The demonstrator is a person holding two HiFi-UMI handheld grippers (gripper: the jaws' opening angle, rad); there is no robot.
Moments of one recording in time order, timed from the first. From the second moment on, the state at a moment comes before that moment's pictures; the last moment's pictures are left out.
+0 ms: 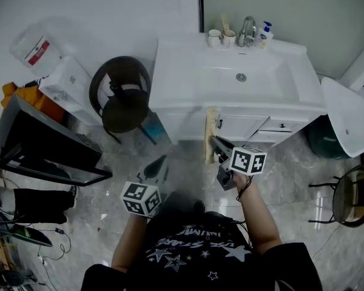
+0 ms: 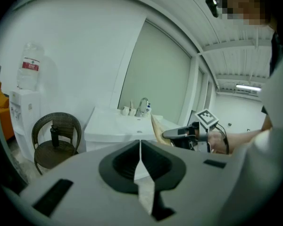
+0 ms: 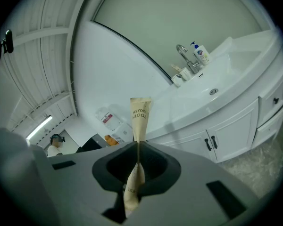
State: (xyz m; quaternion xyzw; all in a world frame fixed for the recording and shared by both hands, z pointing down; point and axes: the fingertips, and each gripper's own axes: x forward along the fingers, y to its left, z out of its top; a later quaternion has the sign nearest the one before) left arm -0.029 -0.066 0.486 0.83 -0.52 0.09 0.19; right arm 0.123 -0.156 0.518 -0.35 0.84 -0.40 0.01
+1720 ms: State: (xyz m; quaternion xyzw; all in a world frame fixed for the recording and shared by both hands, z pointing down) left arm -0.103 -0.362 0.501 0.84 -0.48 0.08 0.22; right arm 0.049 -0.421 0.539 -0.40 0.80 -0.44 -0.05
